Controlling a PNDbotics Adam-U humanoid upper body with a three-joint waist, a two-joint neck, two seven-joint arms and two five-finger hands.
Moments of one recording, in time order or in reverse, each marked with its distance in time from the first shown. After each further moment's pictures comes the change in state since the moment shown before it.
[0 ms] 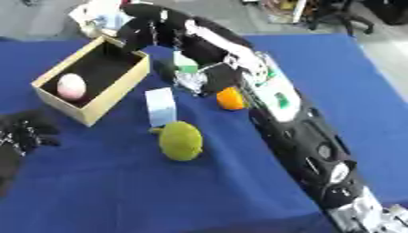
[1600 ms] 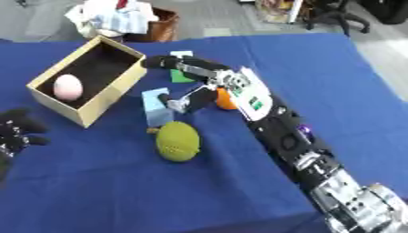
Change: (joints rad) left arm 0.000 0.000 0.006 0.000 0.040 -0.004 0.061; right arm -0.120 0.043 -0.029 0.479 0.679 -0.106 -0.106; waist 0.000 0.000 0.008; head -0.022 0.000
